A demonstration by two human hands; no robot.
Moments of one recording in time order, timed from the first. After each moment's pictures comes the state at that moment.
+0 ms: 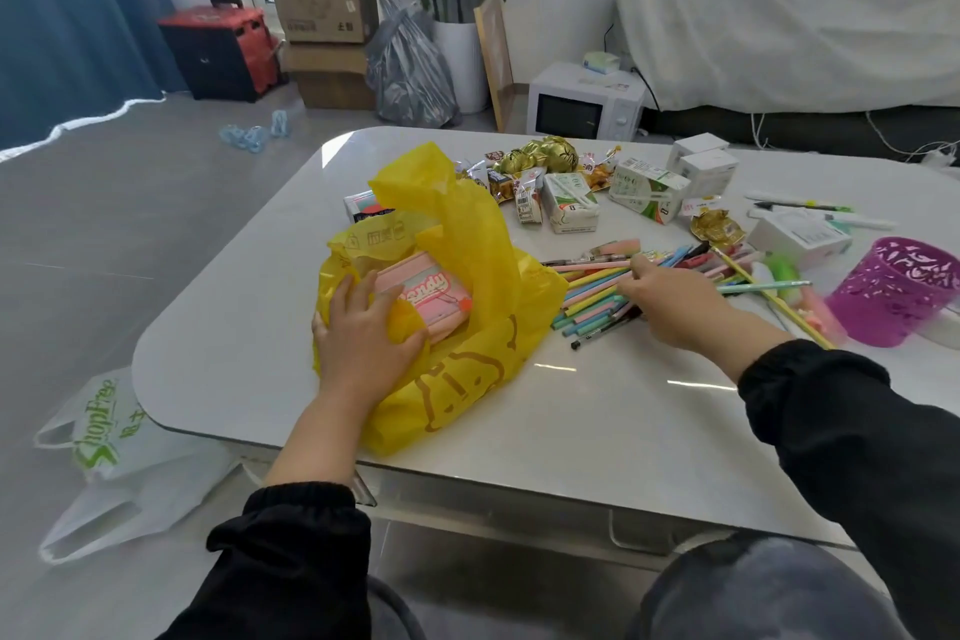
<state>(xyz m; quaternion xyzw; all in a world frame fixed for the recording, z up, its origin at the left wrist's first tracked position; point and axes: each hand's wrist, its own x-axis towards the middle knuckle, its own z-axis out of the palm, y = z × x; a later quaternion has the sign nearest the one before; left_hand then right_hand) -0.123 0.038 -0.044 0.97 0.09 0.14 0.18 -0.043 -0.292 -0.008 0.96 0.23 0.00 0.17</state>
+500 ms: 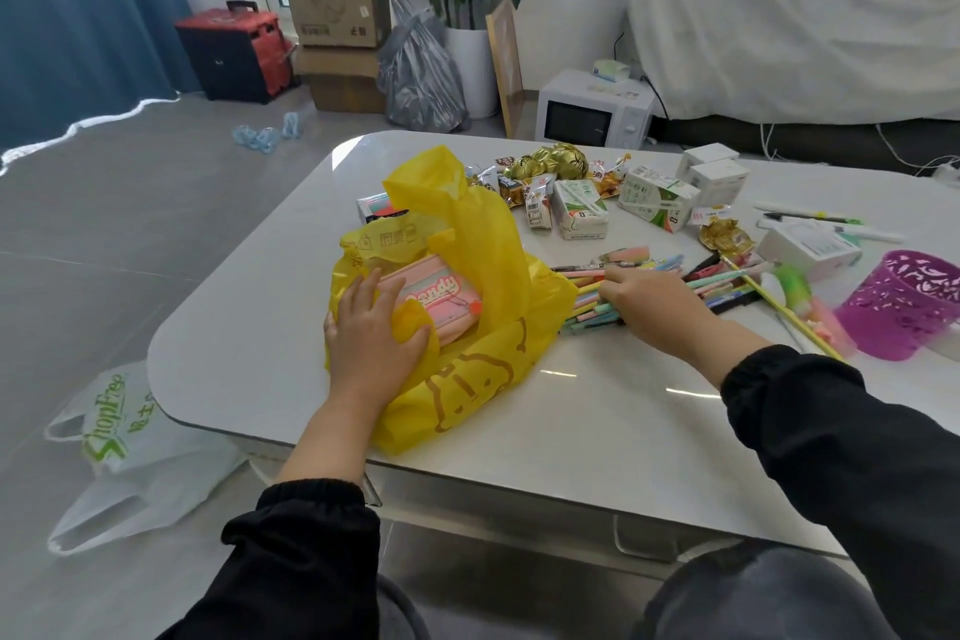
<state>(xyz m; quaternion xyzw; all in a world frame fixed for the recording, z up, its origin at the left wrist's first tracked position) -0.124 0.038 -0.045 0.95 0.11 0.17 0.22 -0.038 -0.270 -0.013 0.93 0.34 0.12 0.10</state>
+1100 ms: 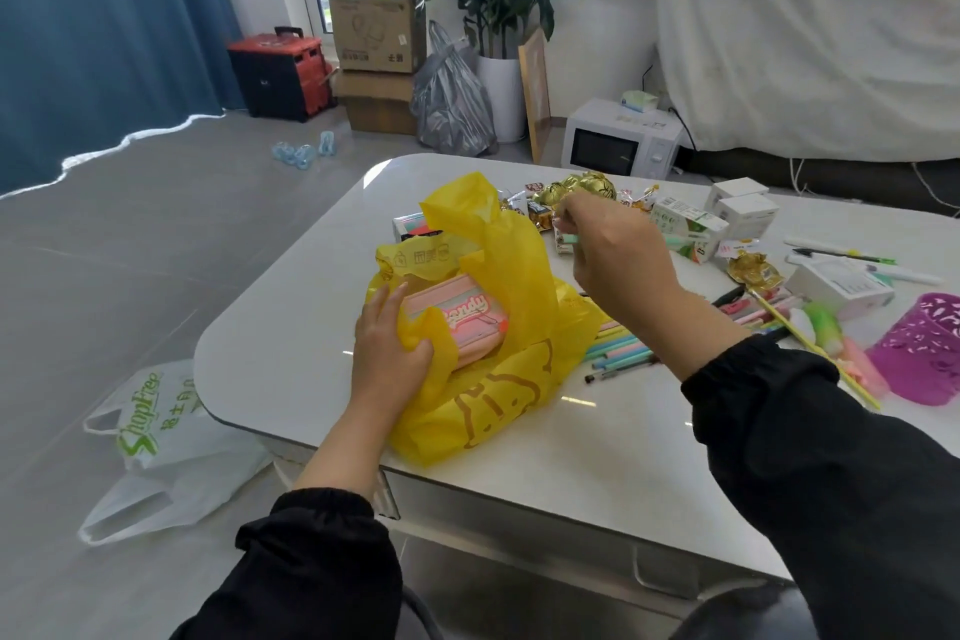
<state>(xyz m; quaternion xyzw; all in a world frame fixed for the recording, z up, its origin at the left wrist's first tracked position) -0.136 0.047 -0.031 0.89 0.12 0.21 0.40 -0.063 -0.173 0.072 0.79 0.37 0.45 -0.17</state>
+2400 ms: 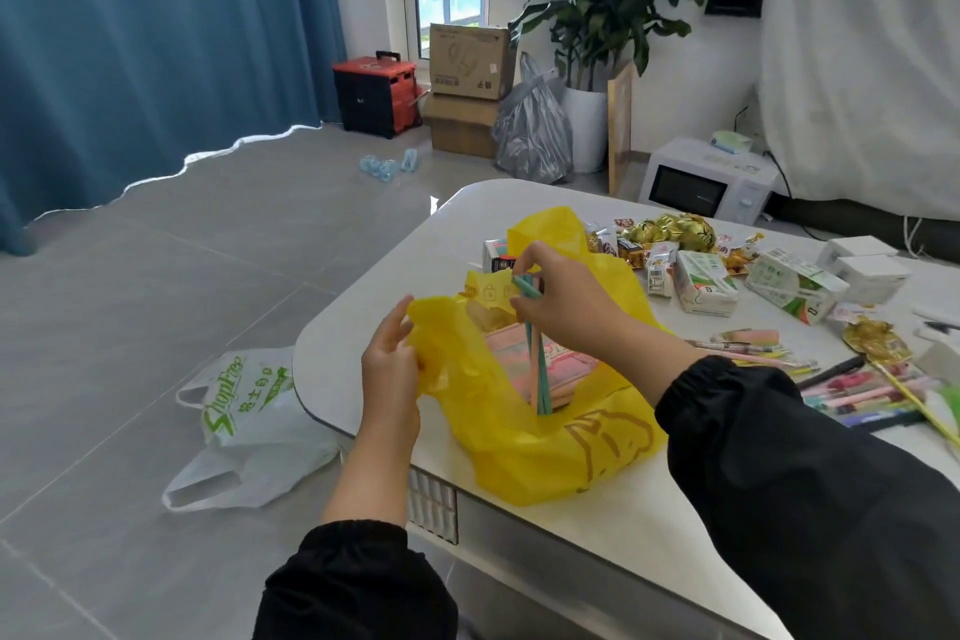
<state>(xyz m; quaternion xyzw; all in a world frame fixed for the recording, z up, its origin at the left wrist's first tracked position) -0.166 0.107 -0.011 0.59 0.26 0.24 0.73 -0.068 -0.048 0.063 0.88 0.33 0.01 -0.35</state>
